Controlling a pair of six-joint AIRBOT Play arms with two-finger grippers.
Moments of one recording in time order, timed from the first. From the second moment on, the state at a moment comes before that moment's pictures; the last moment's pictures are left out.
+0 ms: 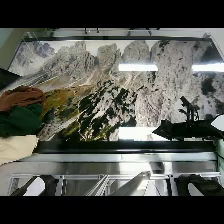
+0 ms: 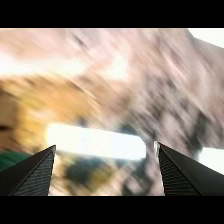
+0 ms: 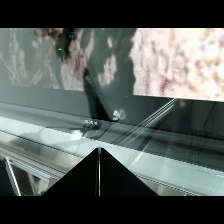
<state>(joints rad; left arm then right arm) 0.61 -1.05 1.21 0.82 -1.17 -1.09 0.01 -0.81 0.54 -0.82 1.18 1.54</state>
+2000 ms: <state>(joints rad) -0.36 -1.40 1.59 0.79 -1.38 -1.23 0.01 -0.81 0.54 -0.82 1.18 1.54</state>
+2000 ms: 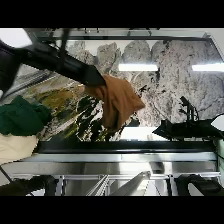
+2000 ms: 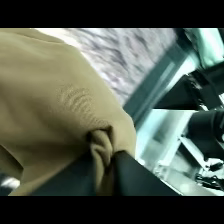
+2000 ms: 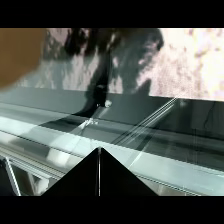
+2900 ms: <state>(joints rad) -0.22 -1.39 1.25 1.01 -1.43 -1.35 -0.02 -0.90 0.54 -0.83 1.16 1.35</state>
